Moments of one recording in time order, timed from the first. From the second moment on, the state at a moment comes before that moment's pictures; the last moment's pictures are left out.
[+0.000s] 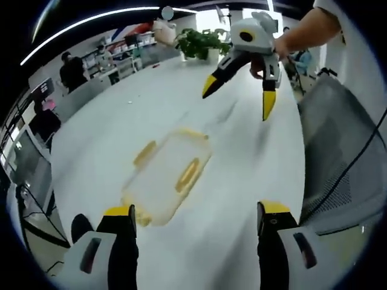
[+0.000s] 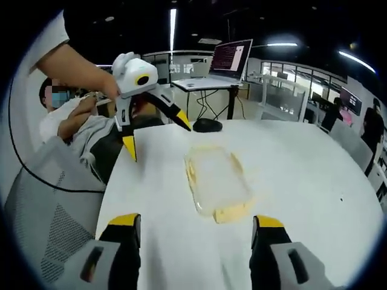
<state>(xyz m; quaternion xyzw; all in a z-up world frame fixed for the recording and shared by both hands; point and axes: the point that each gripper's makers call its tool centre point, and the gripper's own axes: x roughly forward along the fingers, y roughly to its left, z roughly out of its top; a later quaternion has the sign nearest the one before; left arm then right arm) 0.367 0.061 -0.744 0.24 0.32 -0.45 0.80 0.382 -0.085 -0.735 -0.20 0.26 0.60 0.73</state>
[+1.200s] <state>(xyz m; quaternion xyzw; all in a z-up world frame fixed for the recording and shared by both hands) 0.411 0.082 -0.763 0.36 0.34 -0.49 0.72 0.420 -0.065 -0.755 -0.28 0.28 0.60 0.69</state>
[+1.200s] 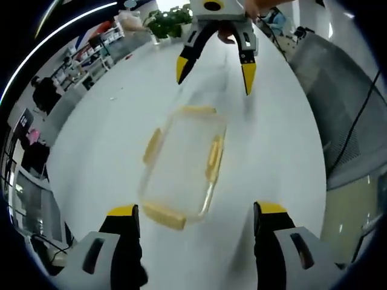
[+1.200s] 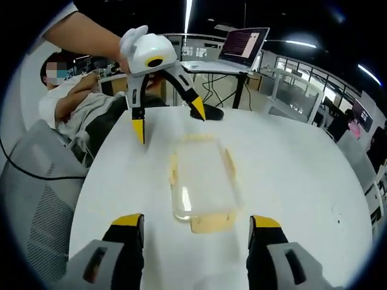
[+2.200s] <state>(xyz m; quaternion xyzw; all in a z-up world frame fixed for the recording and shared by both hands) 0.446 0.101 -0.788 0.43 0.38 -0.51 0.64 0.436 -0.057 -0.781 -0.34 0.33 0.60 0.64</state>
